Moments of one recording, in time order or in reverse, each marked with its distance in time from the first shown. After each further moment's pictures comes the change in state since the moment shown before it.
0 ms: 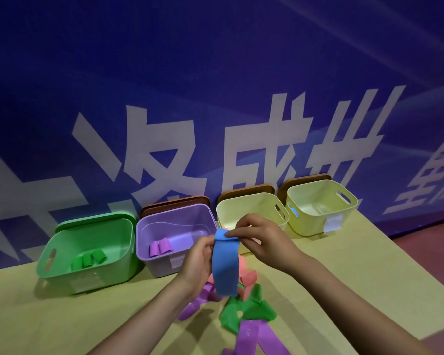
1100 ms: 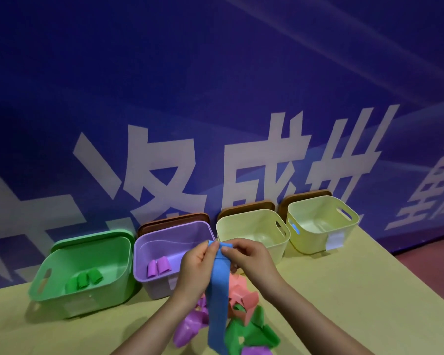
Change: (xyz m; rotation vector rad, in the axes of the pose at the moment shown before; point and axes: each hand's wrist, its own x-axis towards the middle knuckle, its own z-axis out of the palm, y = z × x) left_hand 0.012 0.011 -0.002 0.525 0.149 0.397; right_hand 0.020 -0.032 0.028 0.794 0.186 0.554
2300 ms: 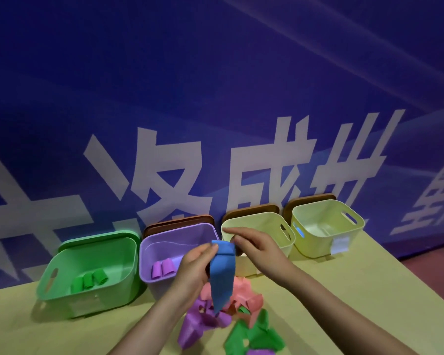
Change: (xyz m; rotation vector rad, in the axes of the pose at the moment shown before) left_hand 0.008 0.001 -0.016 -0.418 -0.106 -0.263; right_hand 0.018 -0.011 -0.016 -0.268 -0.139 -0.195
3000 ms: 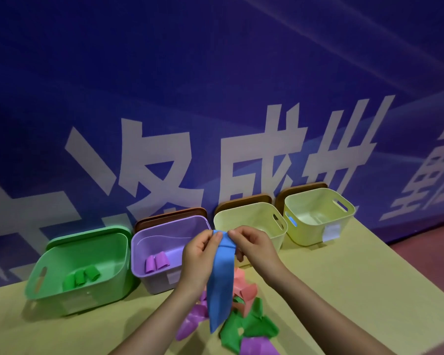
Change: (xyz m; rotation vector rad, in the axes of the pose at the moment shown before) left_hand 0.004 -0.016 0.020 0.369 0.120 0.331; right_hand -0.012 0.015 0.011 0.189 0.185 0.170
